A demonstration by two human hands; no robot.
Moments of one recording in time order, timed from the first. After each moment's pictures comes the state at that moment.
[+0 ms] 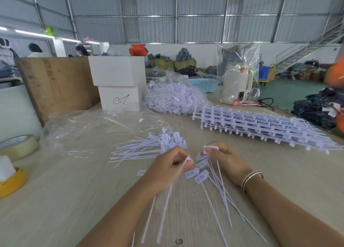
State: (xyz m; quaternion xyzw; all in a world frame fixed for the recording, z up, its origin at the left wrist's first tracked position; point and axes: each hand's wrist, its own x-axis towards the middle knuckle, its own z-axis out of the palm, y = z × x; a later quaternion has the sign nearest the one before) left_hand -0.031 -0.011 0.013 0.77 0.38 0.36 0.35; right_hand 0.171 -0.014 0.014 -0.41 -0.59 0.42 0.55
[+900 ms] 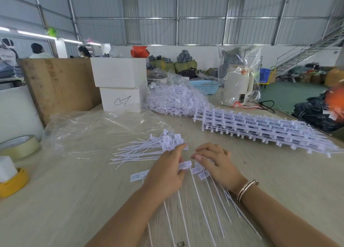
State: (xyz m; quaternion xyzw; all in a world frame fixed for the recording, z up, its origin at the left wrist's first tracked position) left_hand -0.030 -0.012 0.009 0.83 0.44 0.32 0.10; right_hand 0.152 -0.019 0.013 -0.55 -0.75 0.07 0.36
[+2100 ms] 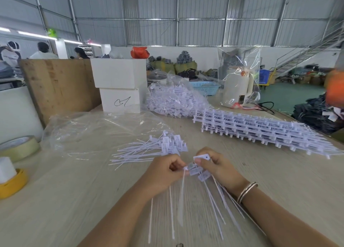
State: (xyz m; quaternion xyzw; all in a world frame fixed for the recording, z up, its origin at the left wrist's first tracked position) left_hand -0.039 -0.010 0.016 0.77 0.42 0.35 0.33; right_hand 0.150 -0.027 0.016 -0.44 -0.68 0.32 0.49
